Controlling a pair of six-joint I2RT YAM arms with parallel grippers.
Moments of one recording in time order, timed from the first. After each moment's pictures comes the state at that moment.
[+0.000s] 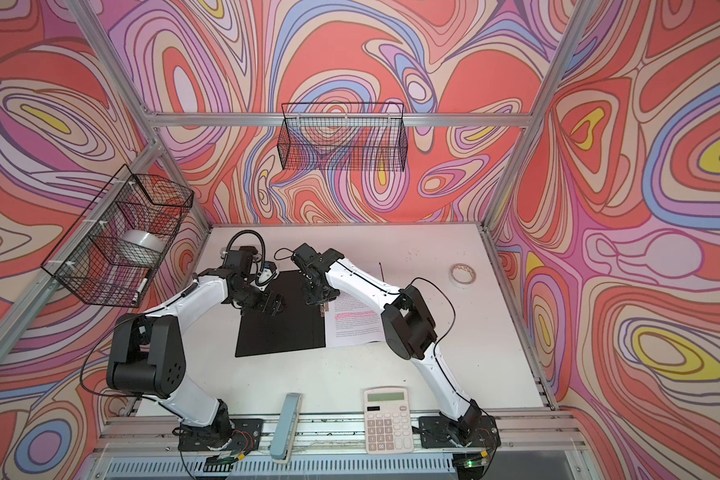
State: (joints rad) left arm -0.08 1.63 1.08 -0.69 0.28 0.21; right arm 0.81 2.30 2.12 -1.07 -0.02 0.44
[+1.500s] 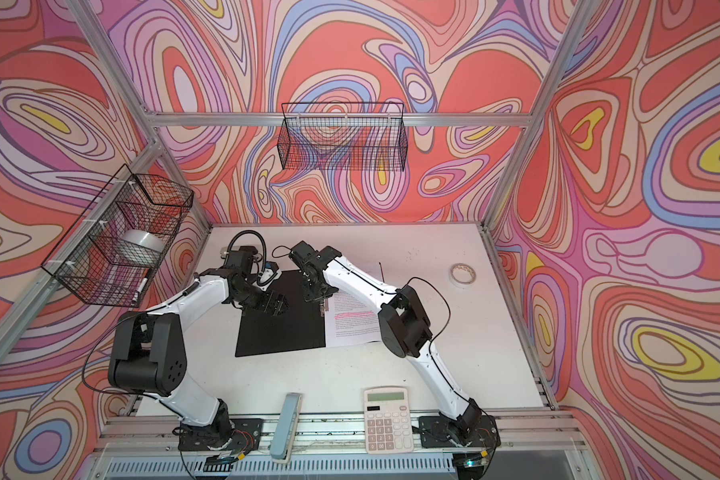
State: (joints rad) left arm -0.08 1.65 1.08 -0.69 0.35 0.21; right arm 0.81 2.35 2.21 -1.11 0.01 0.41
